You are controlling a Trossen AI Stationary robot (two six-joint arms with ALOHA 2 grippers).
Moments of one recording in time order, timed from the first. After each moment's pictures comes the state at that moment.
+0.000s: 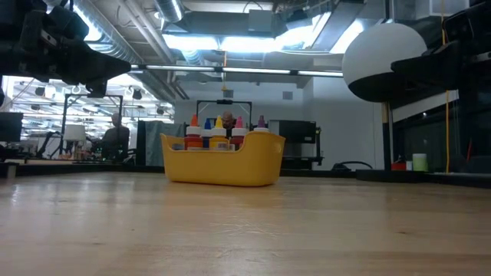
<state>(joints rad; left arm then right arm) 0.14 0.02 0.01 0.03 0.02 -0.09 0.02 0.01 0.01 0.02 0.01 -0.19</state>
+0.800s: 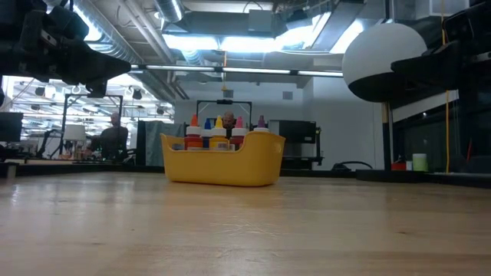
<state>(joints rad) 0.14 0.02 0.01 0.03 0.02 -0.09 0.02 0.01 0.01 0.02 0.01 -0.19</state>
